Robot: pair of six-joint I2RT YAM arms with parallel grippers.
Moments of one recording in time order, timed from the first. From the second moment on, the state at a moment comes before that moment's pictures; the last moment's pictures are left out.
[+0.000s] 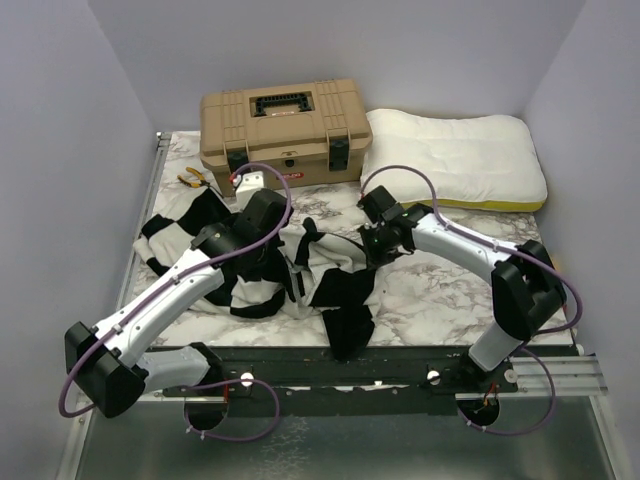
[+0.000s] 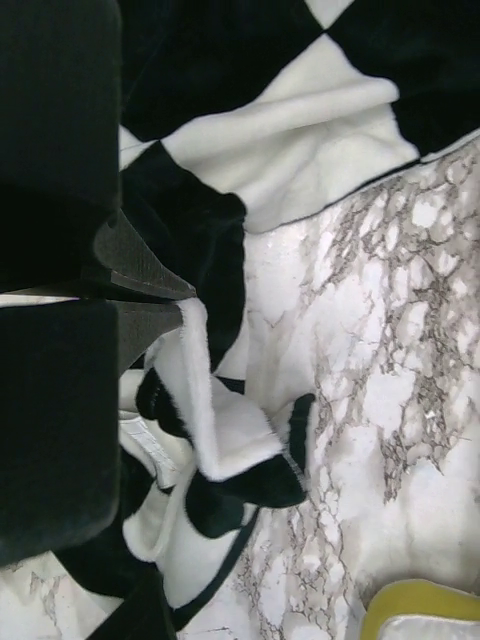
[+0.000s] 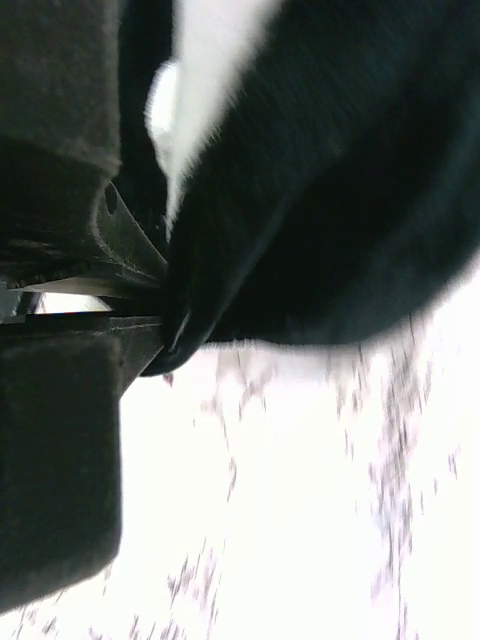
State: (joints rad) left arm -0.69 1.16 1.09 -0.76 -0.50 -0.71; right arm 0.67 1.65 1.17 -0.67 -0.05 0.34
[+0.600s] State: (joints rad) left arm -0.67 1.64 1.59 -0.74 -0.34 -0.41; right arm 0.47 1.52 1.25 -0.77 -0.08 0.28
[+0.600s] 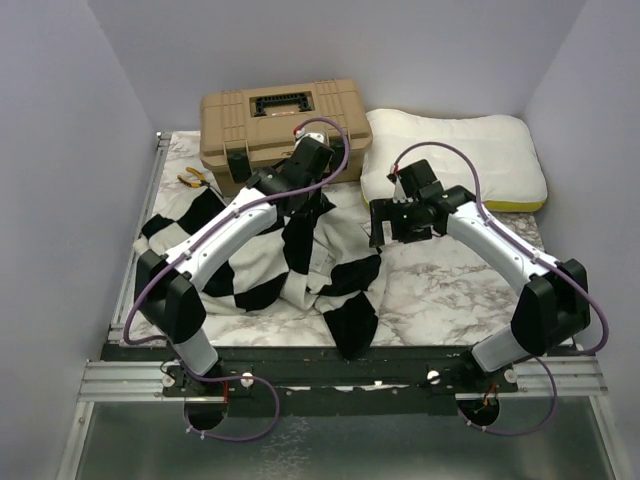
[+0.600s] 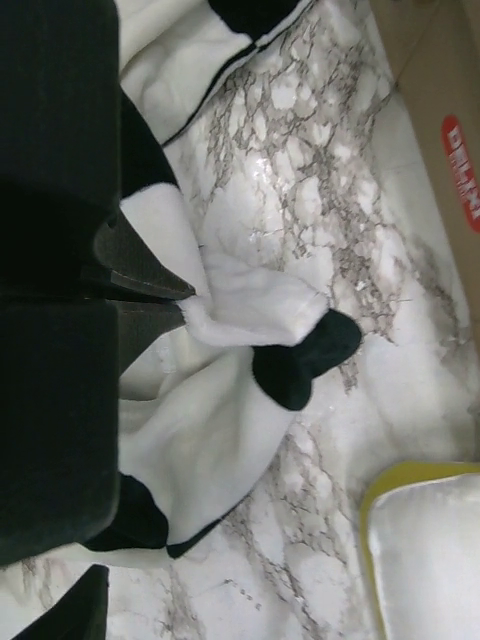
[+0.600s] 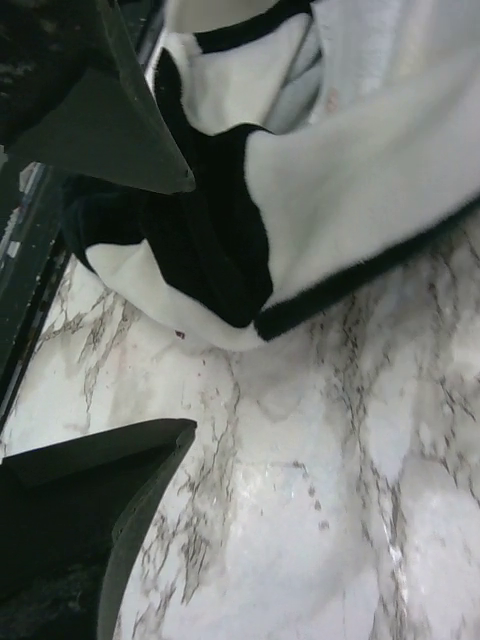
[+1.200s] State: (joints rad) left arm -0.67 1.35 1.49 -0.77 -0.40 -0.46; right arm 0.47 1.78 1.25 -0.67 -0.54 0.33
